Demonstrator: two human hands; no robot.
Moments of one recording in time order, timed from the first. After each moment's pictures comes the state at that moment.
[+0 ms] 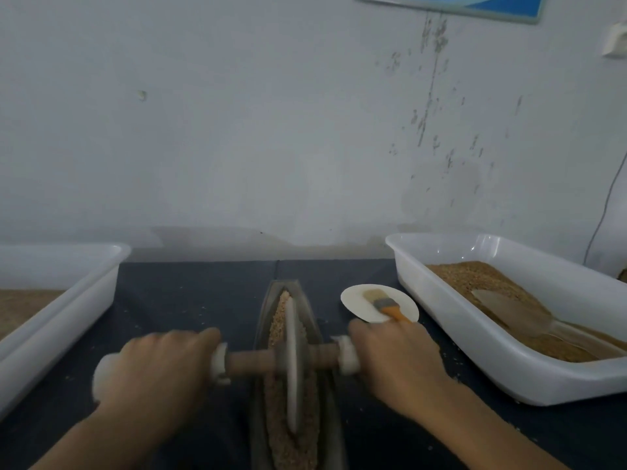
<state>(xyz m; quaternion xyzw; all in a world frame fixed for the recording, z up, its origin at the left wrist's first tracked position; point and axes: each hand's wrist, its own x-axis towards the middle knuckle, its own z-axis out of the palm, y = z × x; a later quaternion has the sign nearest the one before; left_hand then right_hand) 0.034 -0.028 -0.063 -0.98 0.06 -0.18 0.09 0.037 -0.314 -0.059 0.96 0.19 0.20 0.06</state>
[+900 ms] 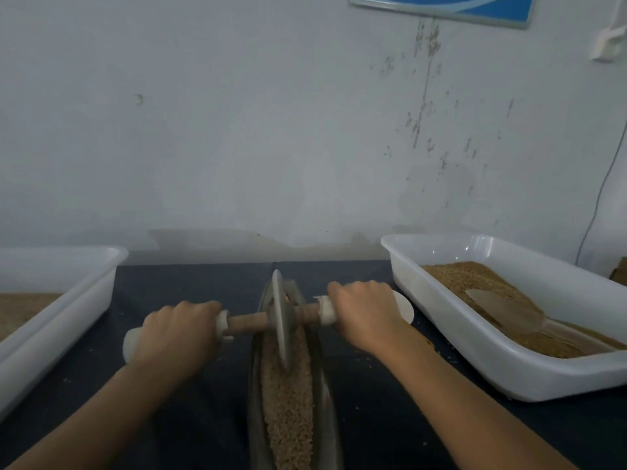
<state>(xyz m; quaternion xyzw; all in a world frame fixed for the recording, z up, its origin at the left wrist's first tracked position) 0.089 -0.030 -0.063 -0.98 0.03 -0.21 0.03 0.097 -0.296 -0.044 0.96 0.16 0.23 0.10</state>
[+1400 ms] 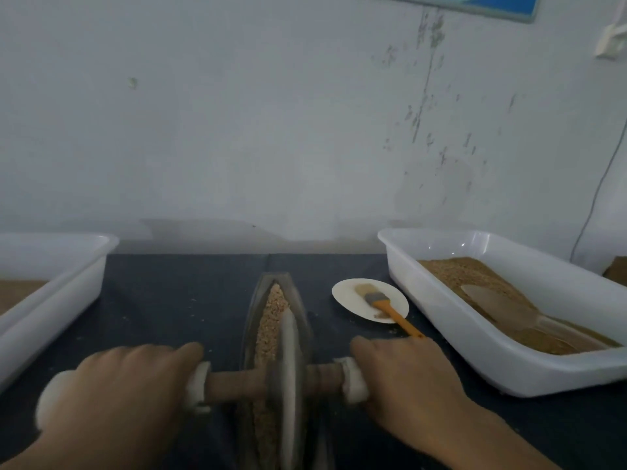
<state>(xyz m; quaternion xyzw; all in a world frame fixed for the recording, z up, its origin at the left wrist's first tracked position) 0.003 -0.022 -0.062 -0.97 0.12 -0.19 0.08 -0.001 -0.320 -0.045 0.96 0.21 0.16 0.08</state>
